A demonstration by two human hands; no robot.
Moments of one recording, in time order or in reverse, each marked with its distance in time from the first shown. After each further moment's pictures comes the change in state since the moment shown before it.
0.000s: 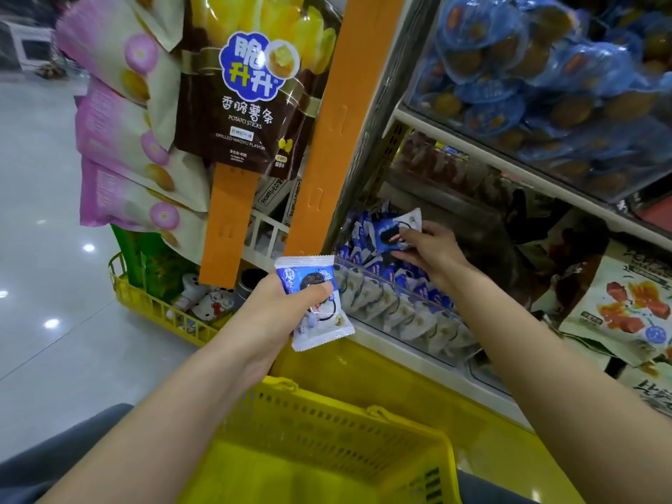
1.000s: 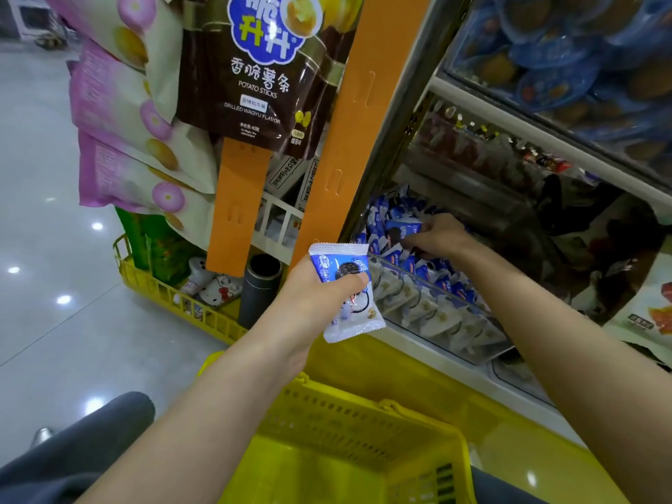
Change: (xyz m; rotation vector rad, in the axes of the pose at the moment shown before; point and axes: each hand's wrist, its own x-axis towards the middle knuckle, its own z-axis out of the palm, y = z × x) left_hand 0.020 -0.003 0.014 -0.012 0.032 -0.021; right_hand 0.040 0.005 0.010 -0.964 -0.010 -0.033
